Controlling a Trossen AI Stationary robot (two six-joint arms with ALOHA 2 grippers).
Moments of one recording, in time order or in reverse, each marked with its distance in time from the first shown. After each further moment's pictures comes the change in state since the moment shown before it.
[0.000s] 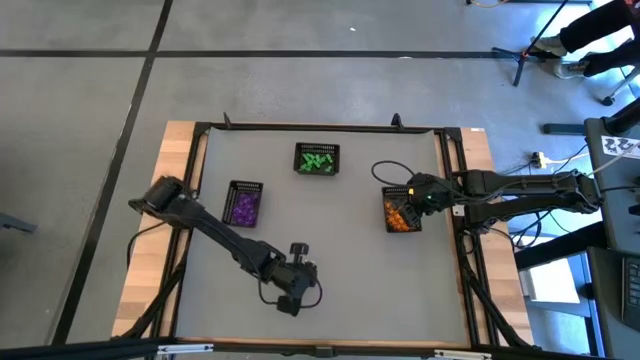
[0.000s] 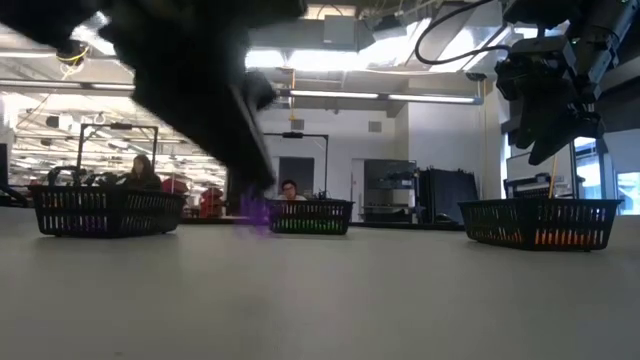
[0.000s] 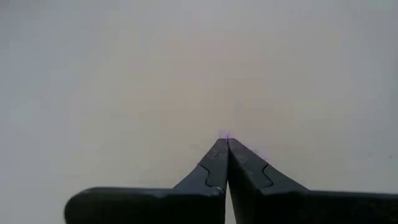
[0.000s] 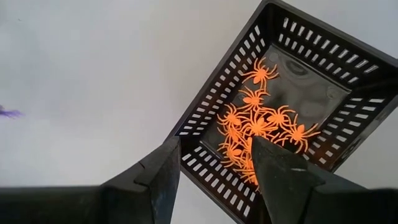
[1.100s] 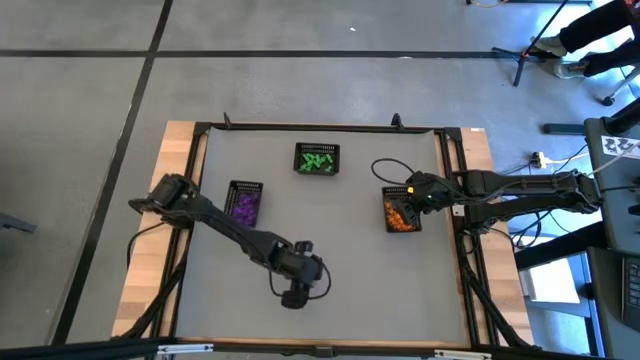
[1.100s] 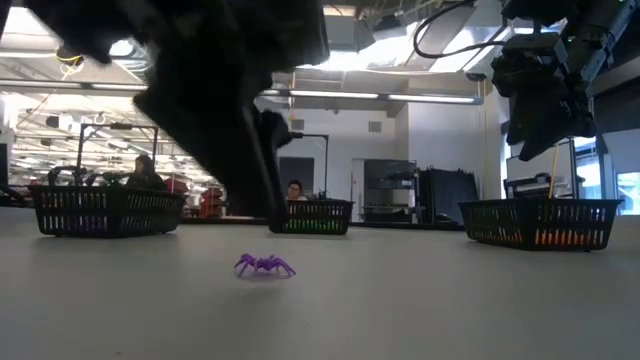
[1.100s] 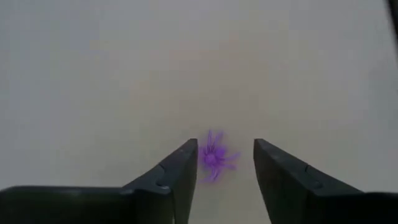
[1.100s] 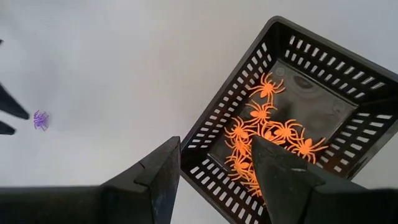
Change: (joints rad) left arm 0.083 0.028 0.000 0.039 0.219 -0.033; right arm 0.000 0.000 0.000 0.045 0.020 0.001
